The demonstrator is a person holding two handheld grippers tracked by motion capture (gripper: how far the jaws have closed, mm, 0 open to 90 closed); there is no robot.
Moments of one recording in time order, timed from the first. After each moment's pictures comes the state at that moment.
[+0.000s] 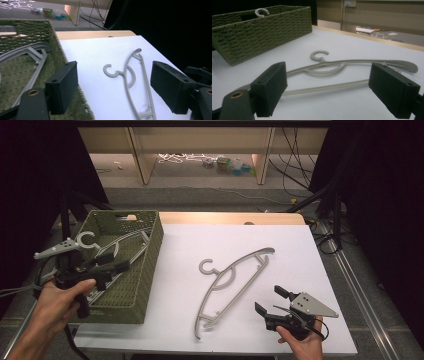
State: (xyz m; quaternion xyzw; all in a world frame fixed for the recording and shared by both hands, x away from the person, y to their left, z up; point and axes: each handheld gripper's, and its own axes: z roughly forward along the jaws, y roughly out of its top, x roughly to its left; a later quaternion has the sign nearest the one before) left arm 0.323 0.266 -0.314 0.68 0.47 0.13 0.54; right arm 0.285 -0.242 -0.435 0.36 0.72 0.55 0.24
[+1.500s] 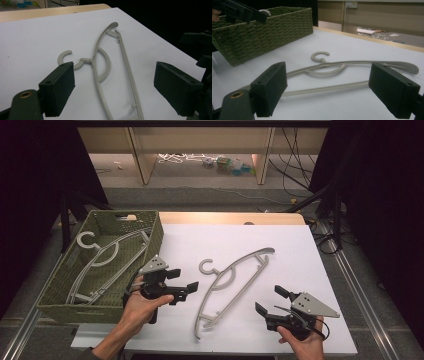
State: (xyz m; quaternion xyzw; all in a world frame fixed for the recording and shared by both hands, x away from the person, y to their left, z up) left arm 0.350 0.131 -0.391 0.75 0.40 0.09 0.51; right arm 0.285 -0.244 -0.434 0.36 0.72 0.55 0.23
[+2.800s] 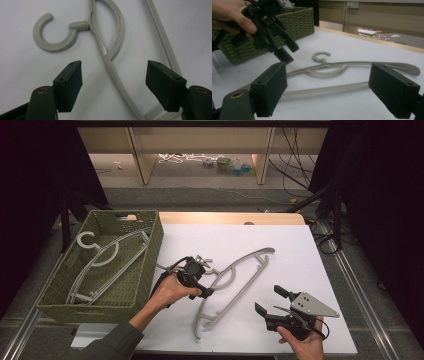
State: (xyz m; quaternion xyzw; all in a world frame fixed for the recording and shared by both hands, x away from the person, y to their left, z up) left arm 0.416 0.059 -0.434 0.91 0.31 0.05 0.28; right arm 0.285 -0.244 -0.433 0.35 0.72 0.55 0.23
